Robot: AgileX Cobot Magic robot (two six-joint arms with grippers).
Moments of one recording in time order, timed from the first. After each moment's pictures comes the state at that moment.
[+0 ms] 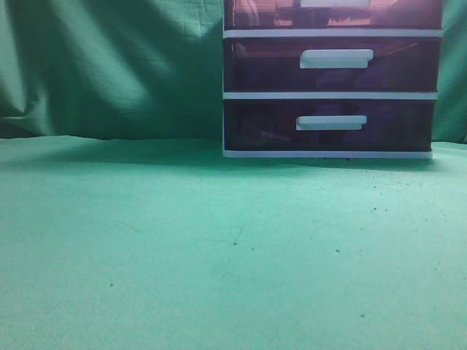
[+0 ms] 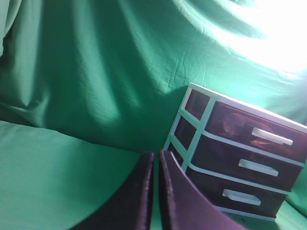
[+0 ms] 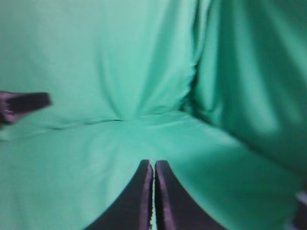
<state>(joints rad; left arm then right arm) -0.39 -0.01 -0.08 1.78 0.22 -2.10 0.79 0.73 -0.61 1.58 0.28 -1.67</state>
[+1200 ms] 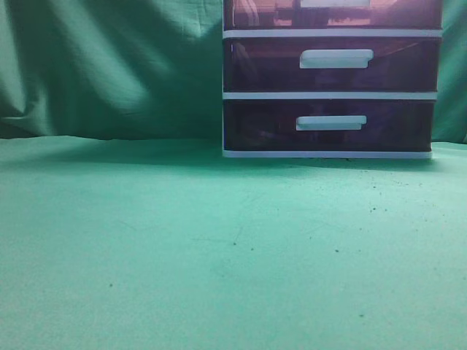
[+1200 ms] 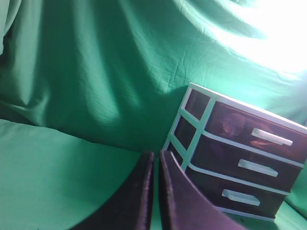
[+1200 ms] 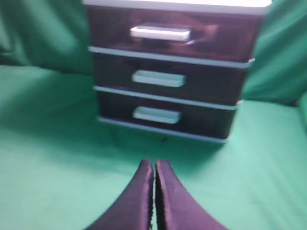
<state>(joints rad) -0.39 -0.01 -0.08 1.77 0.22 -2.10 0.38 0.39 -0.45 -0.34 0.40 0.32</state>
